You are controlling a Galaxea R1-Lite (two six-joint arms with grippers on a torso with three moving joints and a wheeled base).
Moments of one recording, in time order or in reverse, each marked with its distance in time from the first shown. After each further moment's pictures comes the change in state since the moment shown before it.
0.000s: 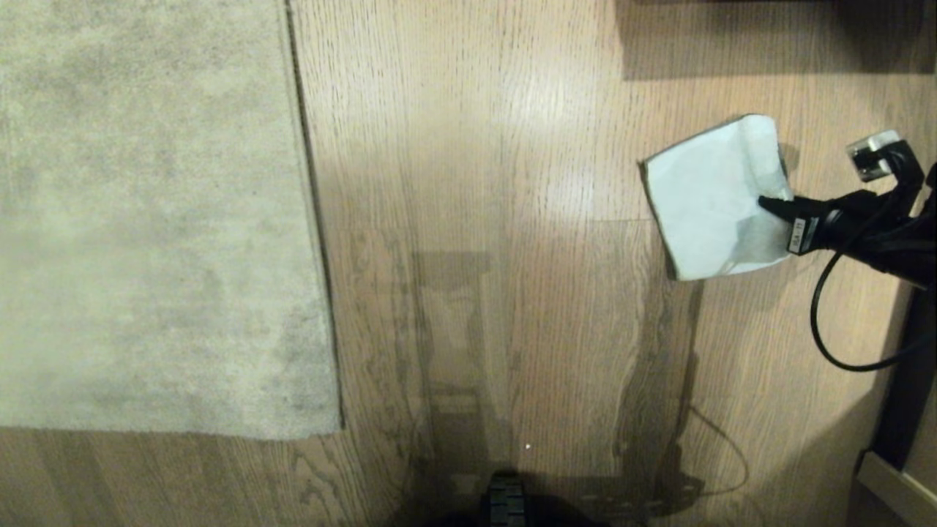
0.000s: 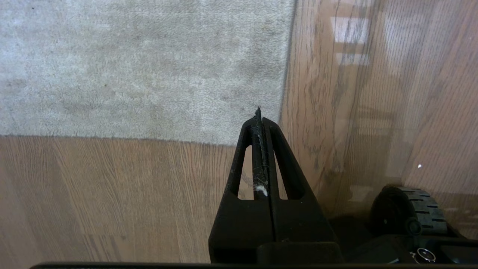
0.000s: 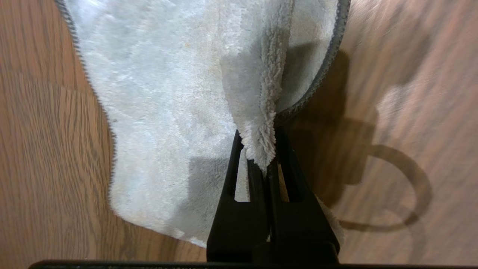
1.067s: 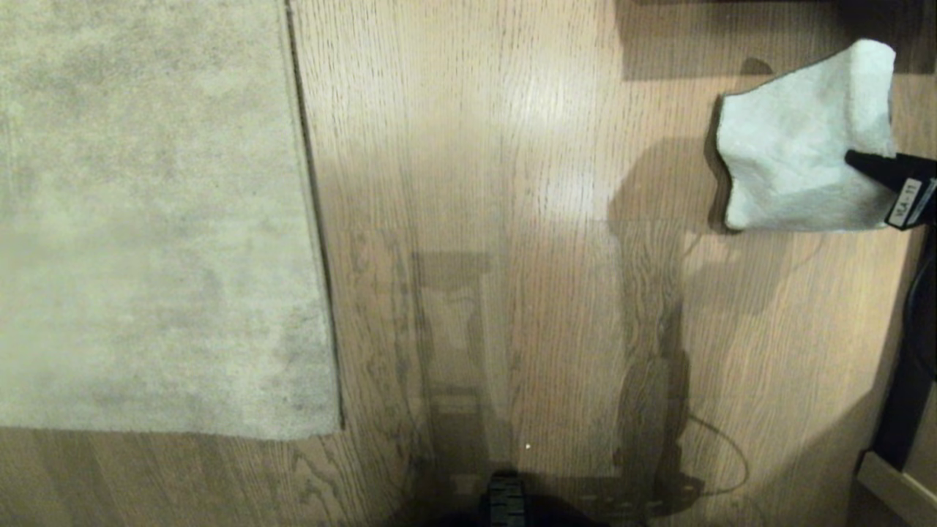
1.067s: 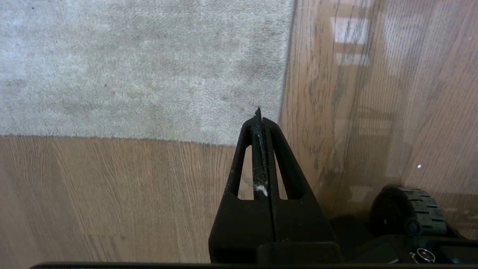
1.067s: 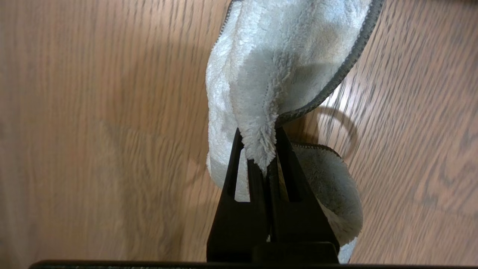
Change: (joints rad) left arm 0.000 0.000 0.000 -0.001 0.000 -0.001; right arm -0.052 -0.349 0.102 0.132 0.002 0.068
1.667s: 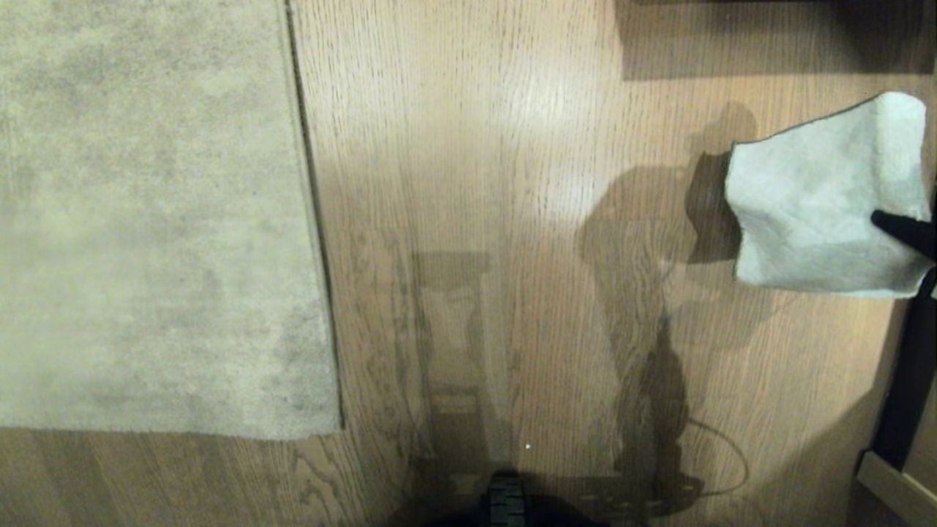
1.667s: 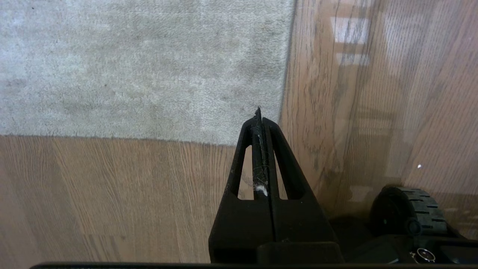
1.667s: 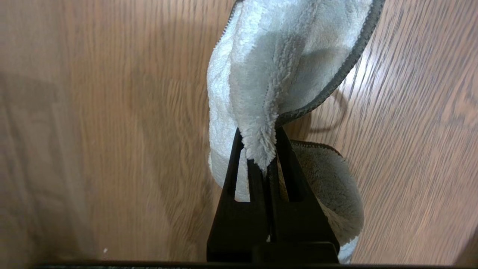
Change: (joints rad) left arm 0.000 0.000 0.000 0.000 0.000 0.000; right arm -0.003 -0.233 0.253 0.061 0.000 0.038
